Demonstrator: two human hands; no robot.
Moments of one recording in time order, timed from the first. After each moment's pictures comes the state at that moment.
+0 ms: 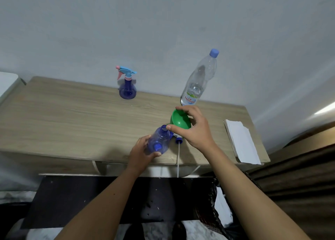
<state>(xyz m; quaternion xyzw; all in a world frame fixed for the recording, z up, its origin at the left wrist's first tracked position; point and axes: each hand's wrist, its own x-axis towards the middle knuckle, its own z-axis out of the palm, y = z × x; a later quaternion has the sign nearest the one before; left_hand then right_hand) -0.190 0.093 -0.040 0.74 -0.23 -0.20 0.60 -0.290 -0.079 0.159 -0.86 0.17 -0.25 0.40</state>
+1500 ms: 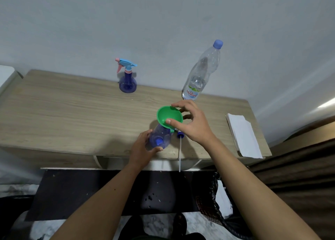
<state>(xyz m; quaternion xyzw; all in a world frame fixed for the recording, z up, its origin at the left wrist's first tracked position) -0.190 0.091 -0.049 0.73 -0.23 -0.21 0.61 -0.278 -0.083 0.149 -0.87 0.13 -0.22 0.42</state>
